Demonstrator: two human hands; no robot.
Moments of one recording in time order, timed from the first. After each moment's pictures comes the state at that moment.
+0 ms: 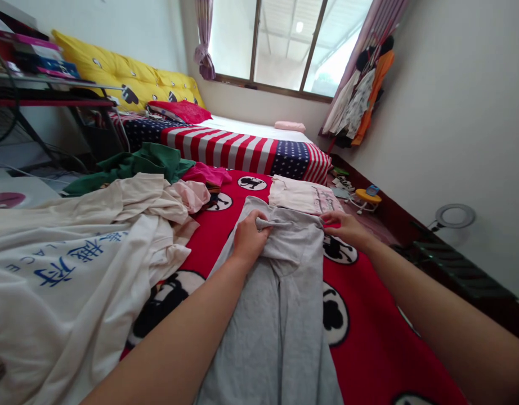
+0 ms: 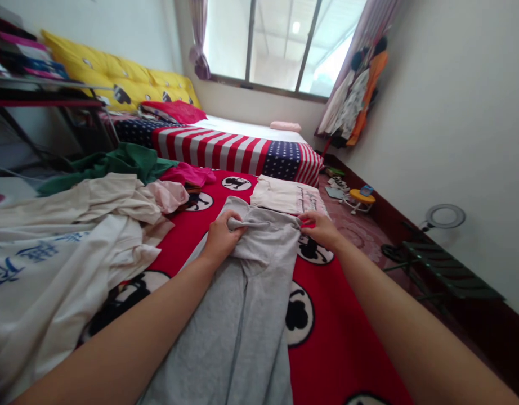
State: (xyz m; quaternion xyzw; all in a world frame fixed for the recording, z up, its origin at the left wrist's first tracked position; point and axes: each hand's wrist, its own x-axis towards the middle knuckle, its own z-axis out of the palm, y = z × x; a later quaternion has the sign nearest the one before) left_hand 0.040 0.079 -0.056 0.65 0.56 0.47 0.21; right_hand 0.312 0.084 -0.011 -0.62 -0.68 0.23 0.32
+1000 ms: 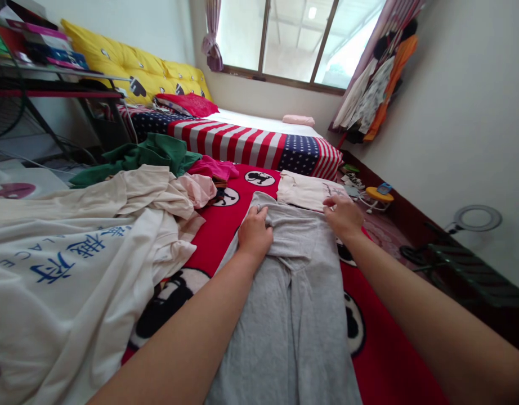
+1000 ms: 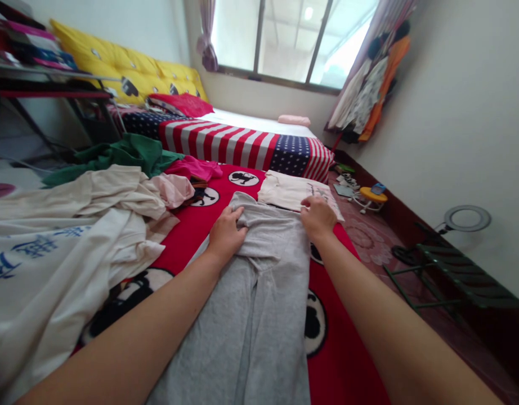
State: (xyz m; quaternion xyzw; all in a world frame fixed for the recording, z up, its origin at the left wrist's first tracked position) left_hand 0.037 0.087 -0.061 0.69 0.61 0.37 0.11; right_hand 0.261 0.119 -0.019 -0.74 -0.62 -0.10 0.22
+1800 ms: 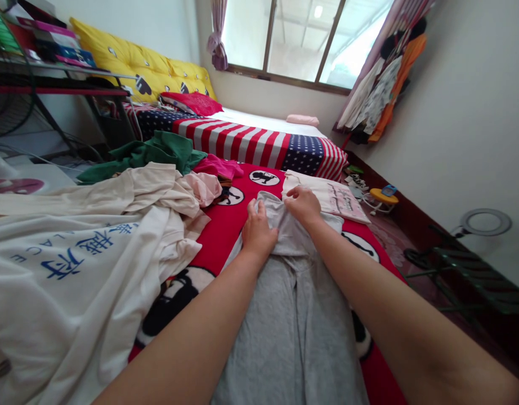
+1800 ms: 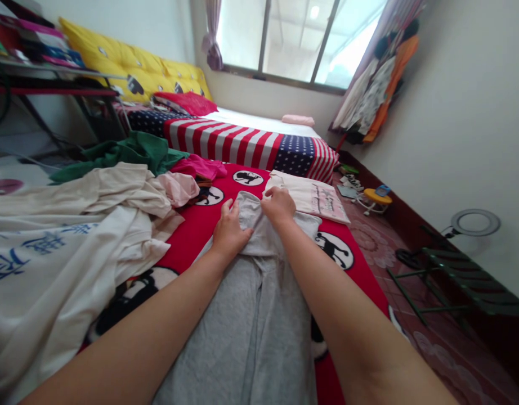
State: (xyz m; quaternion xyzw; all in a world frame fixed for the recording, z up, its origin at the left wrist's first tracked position) left_hand 0.035 0.088 -0.059 0.66 0.64 0.37 0.14; right_hand 0.165 0.155 -0.021 -0.71 -0.66 0.02 0.26
